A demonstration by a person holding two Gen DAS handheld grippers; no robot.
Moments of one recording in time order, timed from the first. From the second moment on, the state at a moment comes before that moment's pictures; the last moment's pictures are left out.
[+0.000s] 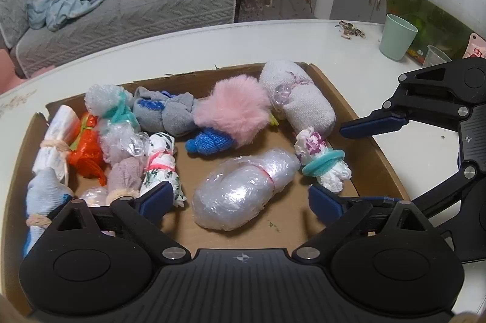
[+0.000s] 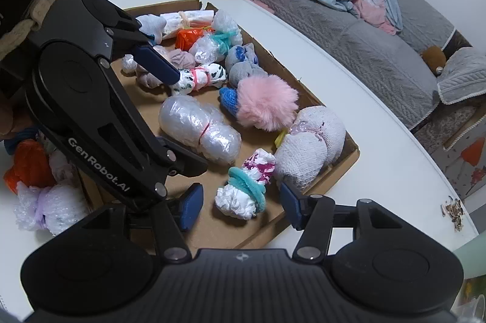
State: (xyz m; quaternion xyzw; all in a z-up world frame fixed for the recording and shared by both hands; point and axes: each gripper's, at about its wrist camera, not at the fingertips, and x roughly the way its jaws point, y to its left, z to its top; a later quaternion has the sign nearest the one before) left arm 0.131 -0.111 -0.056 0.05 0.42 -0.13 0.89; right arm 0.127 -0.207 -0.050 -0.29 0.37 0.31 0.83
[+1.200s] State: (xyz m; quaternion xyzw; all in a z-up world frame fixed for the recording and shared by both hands) left arm 0.060 -0.059 -0.008 0.00 0.38 -0.13 0.92; right arm 0.085 -0.208 -0.028 -0.24 0.34 0.26 0.87
